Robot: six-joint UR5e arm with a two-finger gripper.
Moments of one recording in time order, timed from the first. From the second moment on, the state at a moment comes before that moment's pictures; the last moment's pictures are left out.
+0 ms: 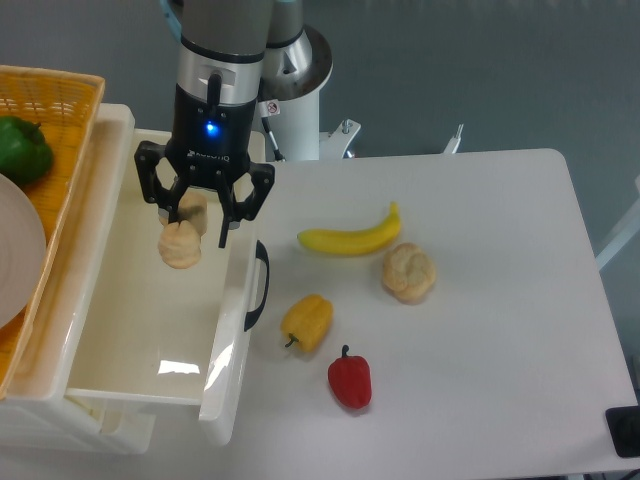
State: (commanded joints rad) arm 2.30 -1.64 -1.51 -1.16 1.22 0.24
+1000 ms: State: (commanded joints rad) arm 2.31 -1.66 -1.53 -1.16 1.22 0.24
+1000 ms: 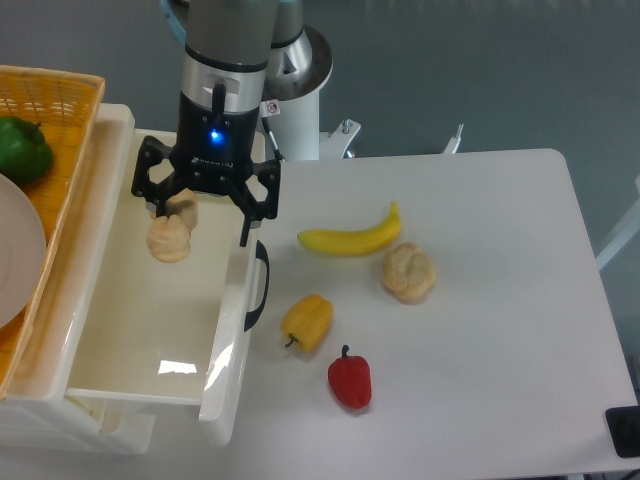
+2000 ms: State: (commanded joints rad) arm 2.32 -1.71 -1.53 -1.15 1.22 0.25
